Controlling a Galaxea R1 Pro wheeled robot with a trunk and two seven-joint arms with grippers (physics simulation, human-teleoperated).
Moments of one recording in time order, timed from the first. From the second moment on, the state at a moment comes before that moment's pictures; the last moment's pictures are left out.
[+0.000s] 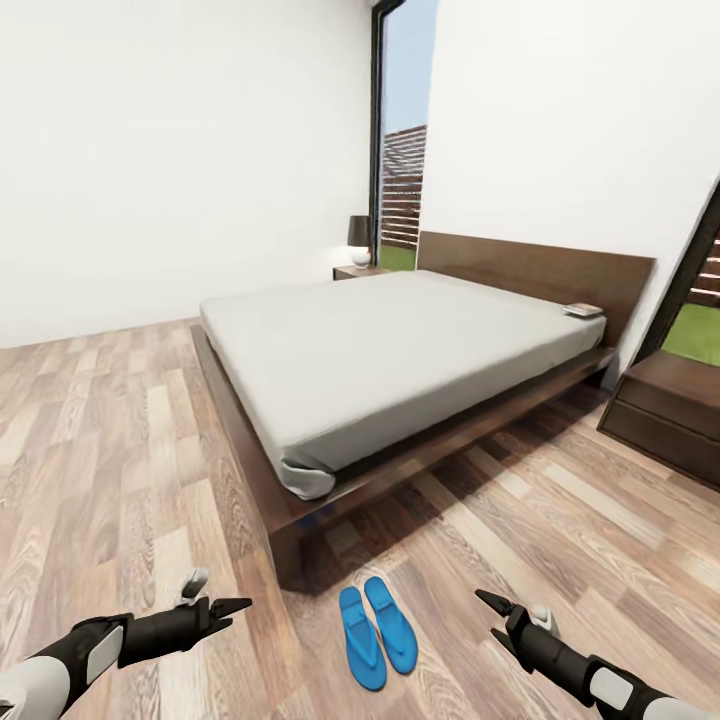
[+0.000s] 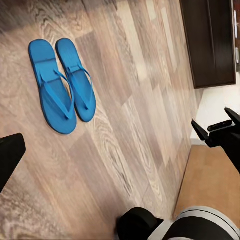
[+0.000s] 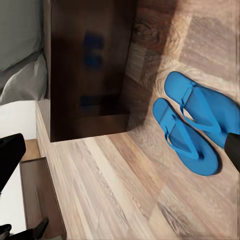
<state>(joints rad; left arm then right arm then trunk) -0.69 0.29 0.01 -0.06 0.27 0.41 -1.14 -0.63 -0.24 -0.25 0.05 -0.56 0.35 0.90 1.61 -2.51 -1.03</state>
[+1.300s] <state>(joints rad) -0.69 0.29 0.01 -0.06 0.27 0.41 -1.14 -0.63 -0.24 -0.25 0.05 -0.56 0.34 0.90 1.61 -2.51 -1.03</state>
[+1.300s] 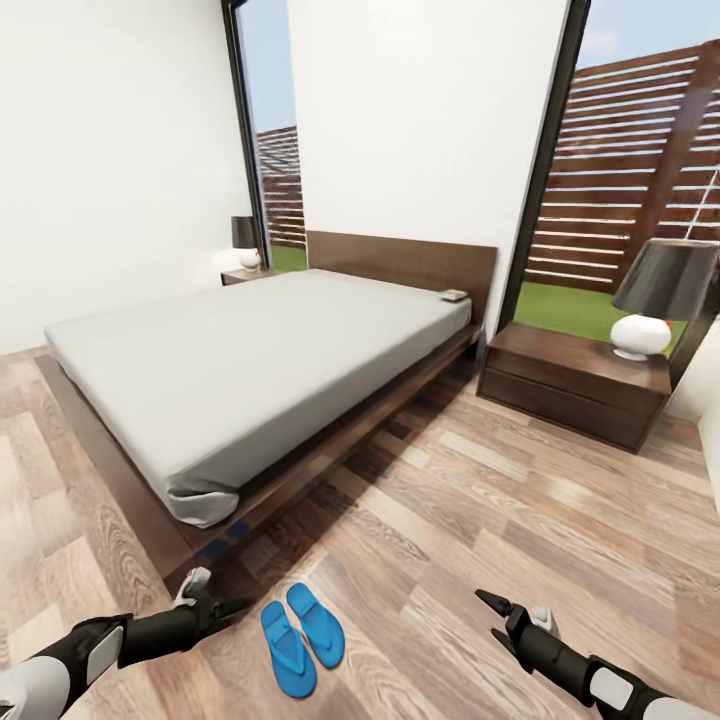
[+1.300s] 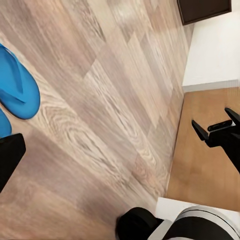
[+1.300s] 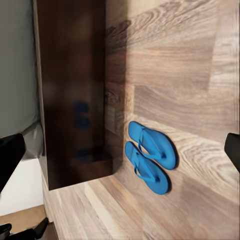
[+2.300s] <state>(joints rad) -0.69 0.30 0.01 -0.06 0.27 0.41 -1.14 -0.63 -0.24 -0.25 0.05 -0.56 0.34 0.90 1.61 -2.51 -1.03</state>
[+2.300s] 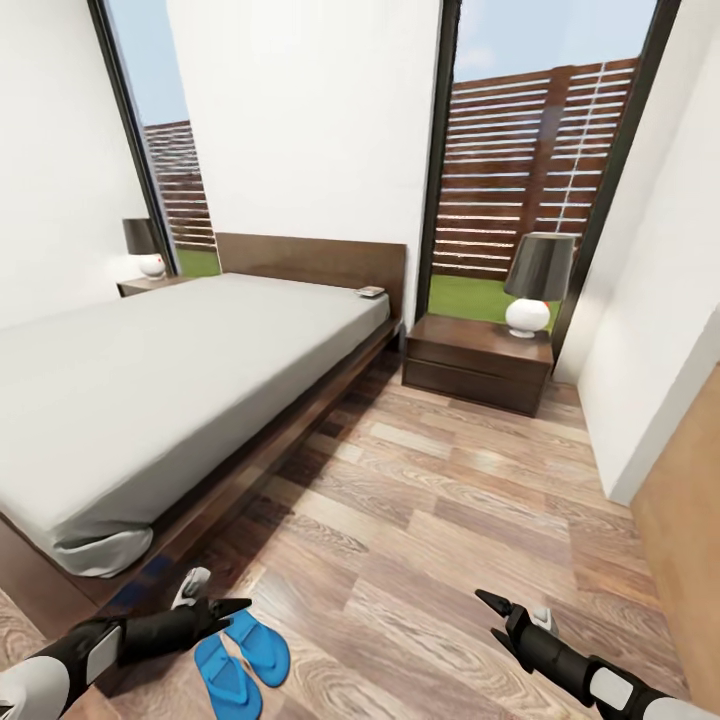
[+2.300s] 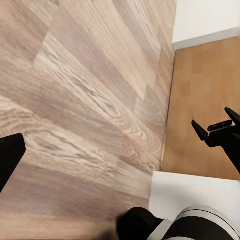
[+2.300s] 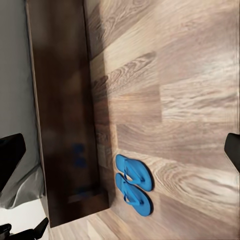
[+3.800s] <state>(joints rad) -0.69 0.29 0.01 -0.06 0.27 0.41 -1.13 -0.63 -0.24 -0.25 0.05 -0.56 0.34 0.91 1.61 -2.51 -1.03</state>
